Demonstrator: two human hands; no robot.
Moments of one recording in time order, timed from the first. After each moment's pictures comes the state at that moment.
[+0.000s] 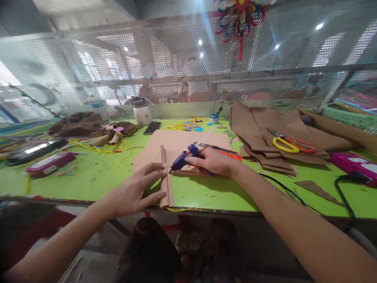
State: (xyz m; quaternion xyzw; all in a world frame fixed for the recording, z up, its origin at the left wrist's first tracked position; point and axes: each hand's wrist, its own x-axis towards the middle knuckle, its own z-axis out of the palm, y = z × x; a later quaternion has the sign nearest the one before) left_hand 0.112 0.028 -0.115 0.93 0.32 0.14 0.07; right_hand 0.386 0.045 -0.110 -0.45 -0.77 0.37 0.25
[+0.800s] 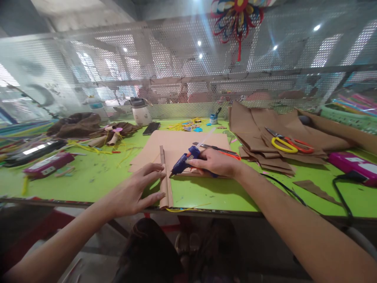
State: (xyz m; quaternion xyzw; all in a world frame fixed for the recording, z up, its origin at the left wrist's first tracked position) left_hand 0.113 0.028 -0.115 0.93 0.32 0.14 0.07; right_hand 0.391 0.041 -0.110 -0.43 -0.76 0.42 0.24
